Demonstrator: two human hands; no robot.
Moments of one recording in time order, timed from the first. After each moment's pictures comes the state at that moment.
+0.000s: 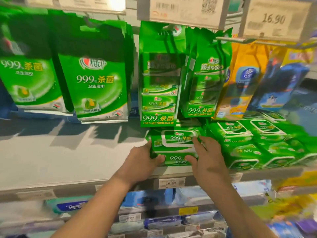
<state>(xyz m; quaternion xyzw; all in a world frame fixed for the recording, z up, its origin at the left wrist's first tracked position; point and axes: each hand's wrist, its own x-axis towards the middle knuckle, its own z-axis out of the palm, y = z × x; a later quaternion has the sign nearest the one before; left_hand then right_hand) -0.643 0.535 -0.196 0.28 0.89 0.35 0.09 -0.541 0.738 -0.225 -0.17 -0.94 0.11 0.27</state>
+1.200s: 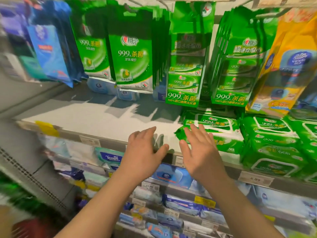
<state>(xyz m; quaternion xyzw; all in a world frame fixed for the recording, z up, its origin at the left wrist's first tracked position) -0.549 0.497 -0.194 0.10 0.95 0.28 -0.09 -0.534 0.688 -0.218 0.06 -0.94 0.23 0.22</state>
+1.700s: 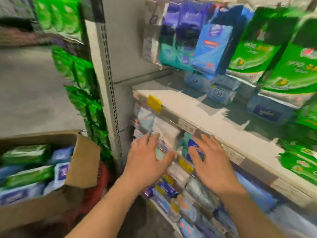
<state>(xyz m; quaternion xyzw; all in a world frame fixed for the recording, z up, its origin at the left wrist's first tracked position) -0.429 0.264 -0.227 -0.12 0.95 0.27 -0.14 -0.499 0.460 -0.201 0.22 -0.95 0.24 0.02</state>
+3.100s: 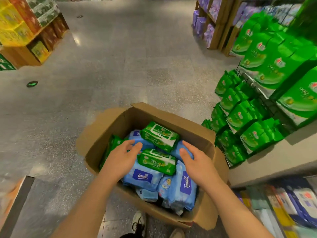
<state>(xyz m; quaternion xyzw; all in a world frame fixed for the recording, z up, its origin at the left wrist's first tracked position) -0.226 -0.268 -0.315 -0.62 0.65 0.43 -0.10 -0.444 -0.155 -0.332 0.42 -0.78 0.28 -0.37</state>
